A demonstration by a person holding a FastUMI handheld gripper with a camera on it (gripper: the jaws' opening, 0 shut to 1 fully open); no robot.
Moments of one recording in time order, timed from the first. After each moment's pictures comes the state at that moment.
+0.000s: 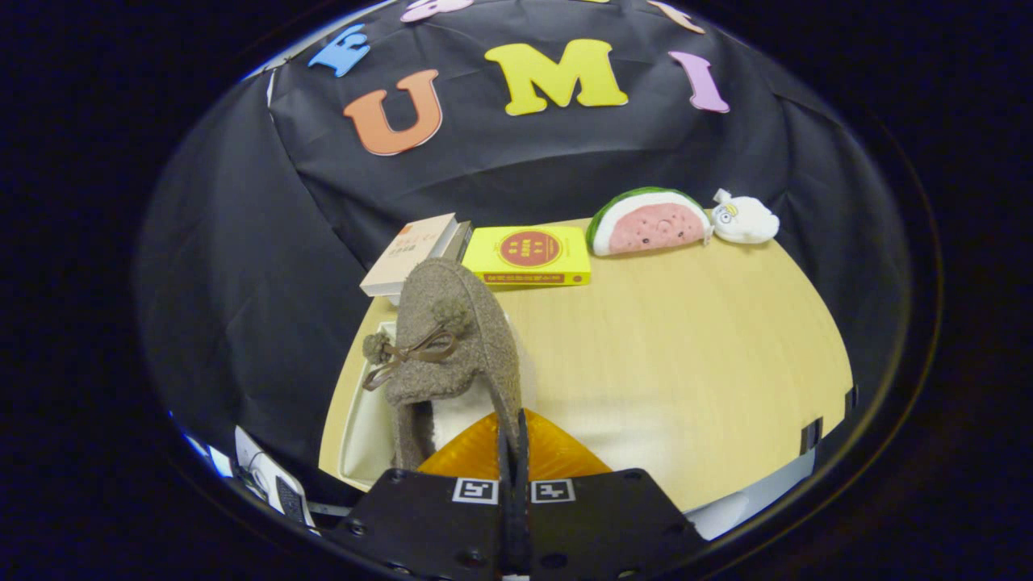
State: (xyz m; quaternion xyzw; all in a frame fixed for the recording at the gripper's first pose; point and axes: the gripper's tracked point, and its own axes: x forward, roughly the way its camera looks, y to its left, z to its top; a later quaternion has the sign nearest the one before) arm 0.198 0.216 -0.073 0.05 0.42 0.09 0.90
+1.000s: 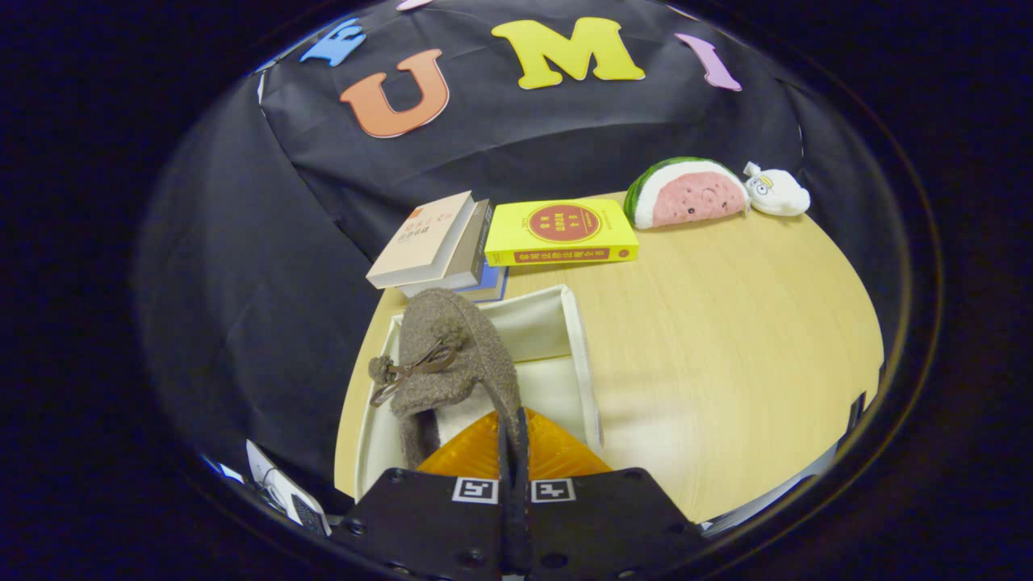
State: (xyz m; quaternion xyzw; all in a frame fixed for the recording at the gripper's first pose) arm 0.224 0.275 -0.129 0.08 0.43 0.09 0.90
